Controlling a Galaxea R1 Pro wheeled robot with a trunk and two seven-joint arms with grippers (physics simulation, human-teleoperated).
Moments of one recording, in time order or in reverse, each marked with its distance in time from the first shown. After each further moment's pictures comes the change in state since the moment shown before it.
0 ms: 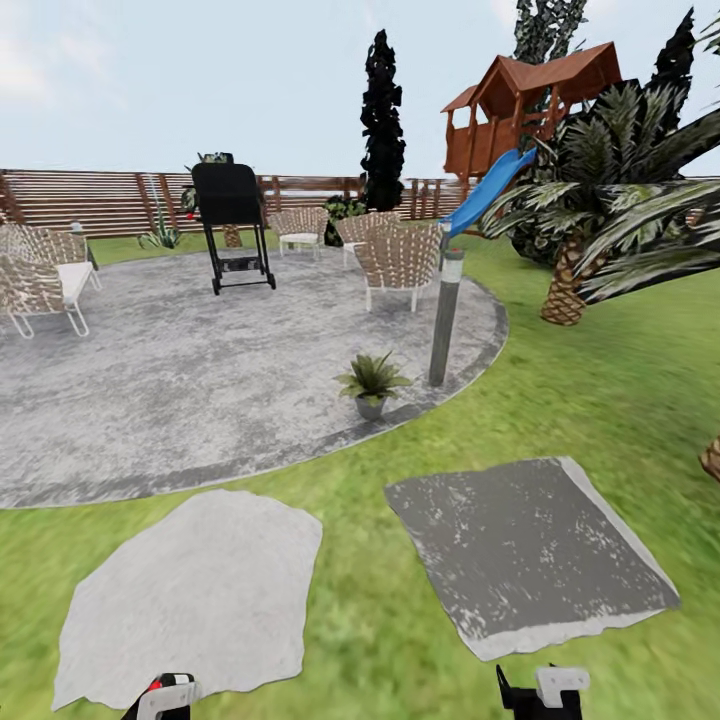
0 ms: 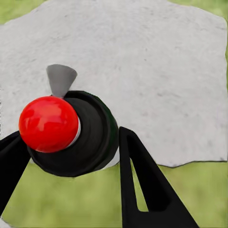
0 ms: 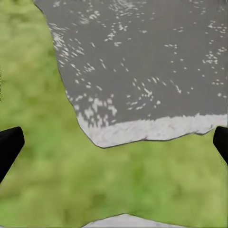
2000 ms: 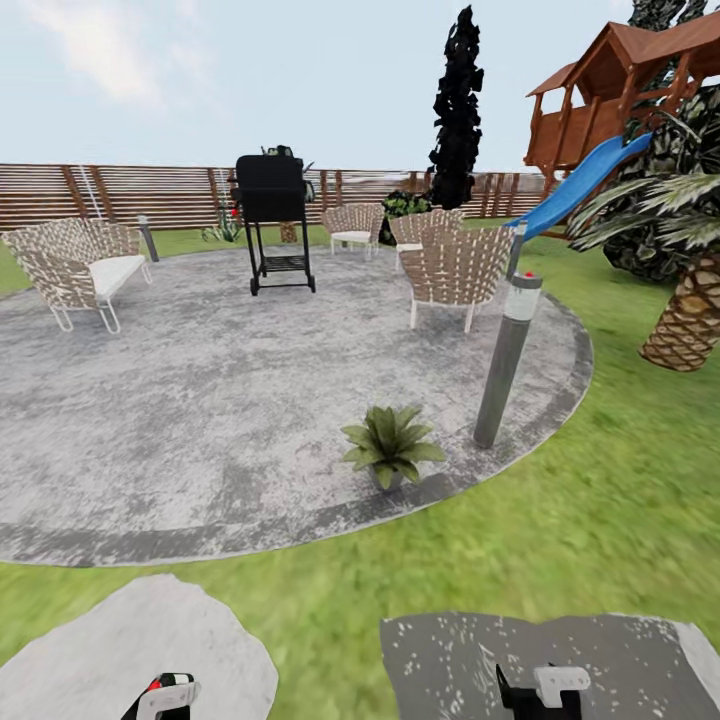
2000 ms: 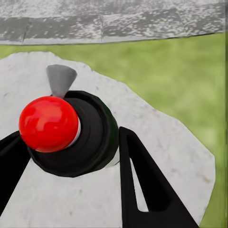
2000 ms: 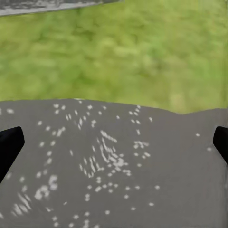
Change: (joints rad) left arm 0.000 0.001 -0.001 0.001 0.000 0.000 0.000; right arm 0.000 0.001 0.000 0.000 0.000 0.000 -0.001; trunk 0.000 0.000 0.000
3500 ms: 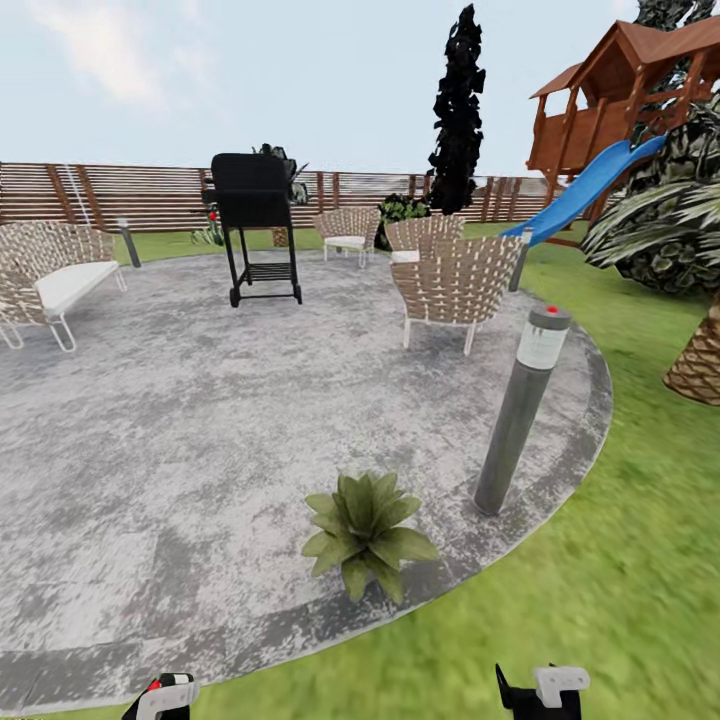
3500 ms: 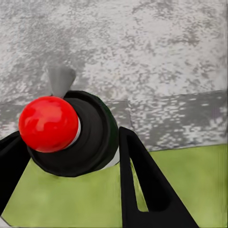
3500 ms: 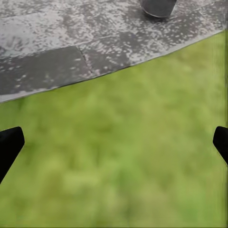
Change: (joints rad) left arm 0.000 0.000 0.000 0.000 0.000 0.000 0.000; right arm 0.000 0.001 0.000 0.000 0.000 0.000 0.000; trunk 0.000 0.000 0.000
